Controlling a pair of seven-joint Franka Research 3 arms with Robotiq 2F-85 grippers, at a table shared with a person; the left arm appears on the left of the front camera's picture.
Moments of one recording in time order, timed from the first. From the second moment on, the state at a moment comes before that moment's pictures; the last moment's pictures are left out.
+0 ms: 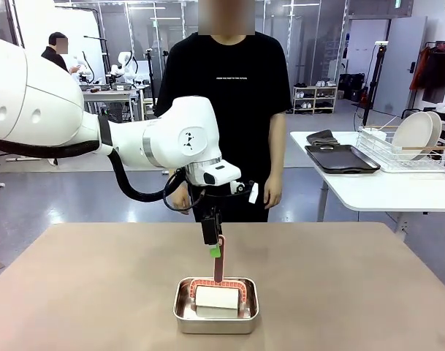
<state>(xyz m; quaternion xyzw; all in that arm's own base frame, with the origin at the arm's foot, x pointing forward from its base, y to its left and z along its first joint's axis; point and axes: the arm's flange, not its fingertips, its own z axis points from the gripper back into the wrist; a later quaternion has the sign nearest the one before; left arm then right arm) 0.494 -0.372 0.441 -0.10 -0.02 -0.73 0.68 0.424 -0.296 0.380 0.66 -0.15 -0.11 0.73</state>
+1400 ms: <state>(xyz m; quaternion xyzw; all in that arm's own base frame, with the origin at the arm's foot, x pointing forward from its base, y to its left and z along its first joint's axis) 0.417 0.134 0.505 -0.51 -0.19 -0.11 0.83 0.424 -0.296 0.381 0.66 -0.15 -0.11 0.73</state>
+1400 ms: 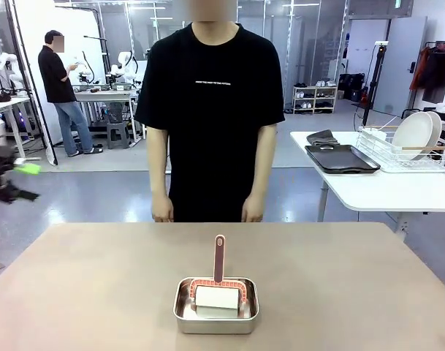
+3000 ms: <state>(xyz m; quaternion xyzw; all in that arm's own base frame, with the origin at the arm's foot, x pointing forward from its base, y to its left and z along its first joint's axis) 0.366 0.237 0.461 -0.47 -0.24 0.07 0.85 0.424 -0.296 0.381 0.66 -0.15 -0.11 0.73</state>
